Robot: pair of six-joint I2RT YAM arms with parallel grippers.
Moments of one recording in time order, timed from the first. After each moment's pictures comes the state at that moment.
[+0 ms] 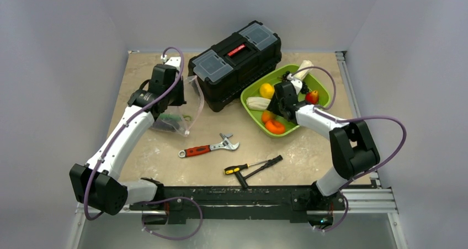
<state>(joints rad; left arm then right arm) -0.32 1.27 1.22 -0.68 -0.16 -0.25 0.41 1.61 0.95 -0.17 0.31 0.69</state>
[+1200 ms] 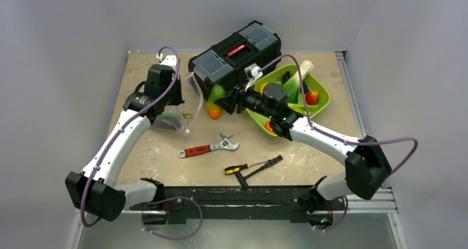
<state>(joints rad) -0.32 1.22 1.22 -0.67 -0.16 -0.25 0.71 1.39 0.94 0.40 -0.26 0.44</state>
